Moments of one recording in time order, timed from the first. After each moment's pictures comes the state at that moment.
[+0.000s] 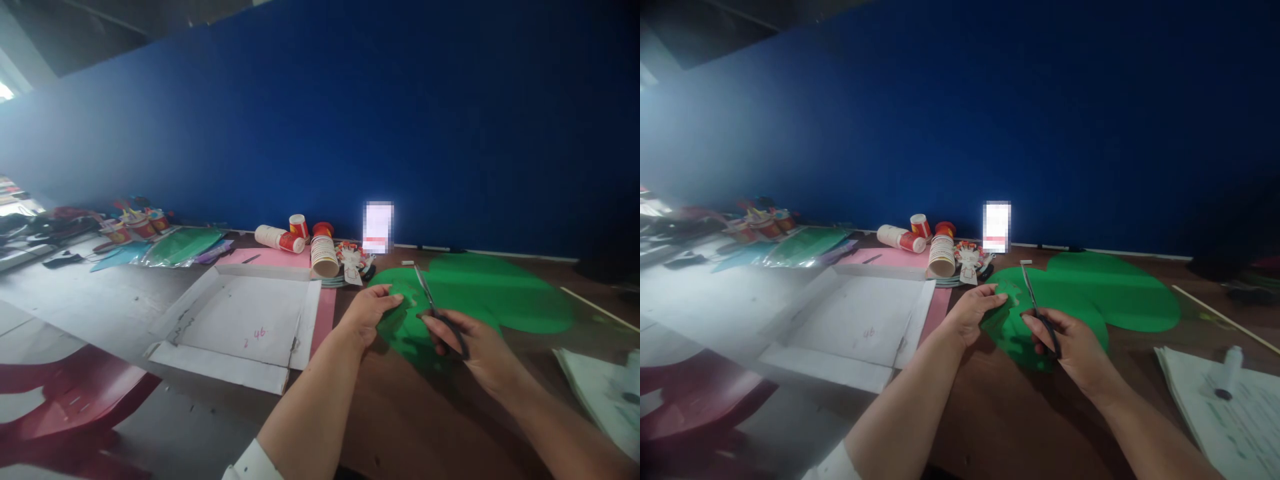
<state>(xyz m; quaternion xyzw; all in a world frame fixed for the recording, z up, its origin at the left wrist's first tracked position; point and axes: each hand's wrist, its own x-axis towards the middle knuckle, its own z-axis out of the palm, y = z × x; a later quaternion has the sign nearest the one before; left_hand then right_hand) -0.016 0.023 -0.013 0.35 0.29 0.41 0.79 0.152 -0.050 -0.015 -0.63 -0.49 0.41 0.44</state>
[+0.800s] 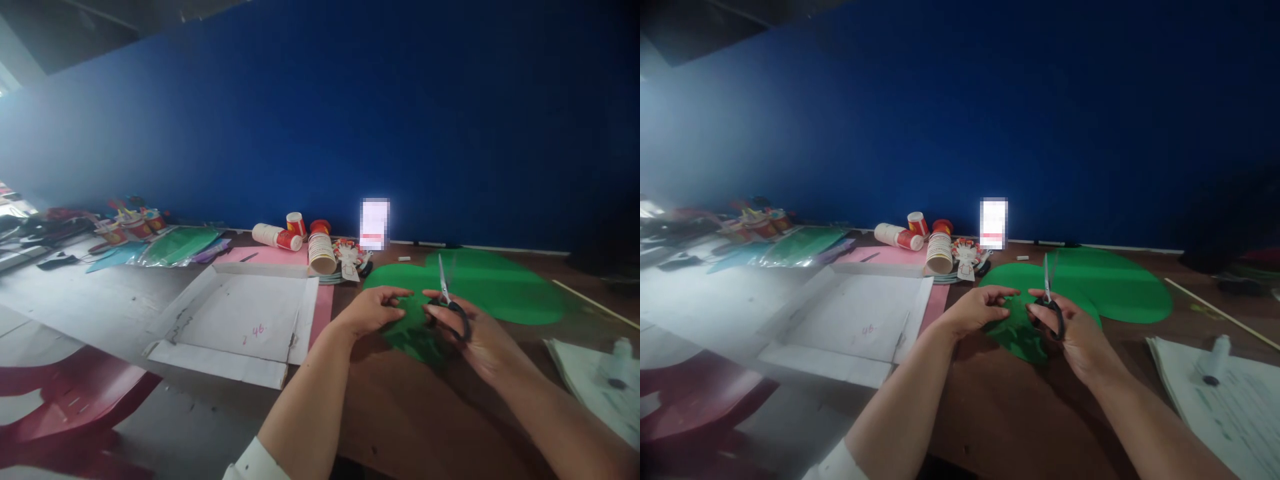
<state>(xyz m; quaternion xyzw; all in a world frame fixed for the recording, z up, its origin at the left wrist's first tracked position) -0.026 0.032 -0.023 0.66 0.32 0.30 0.61 0.157 -0.042 -0.020 -0.55 -0.36 0.49 0.57</state>
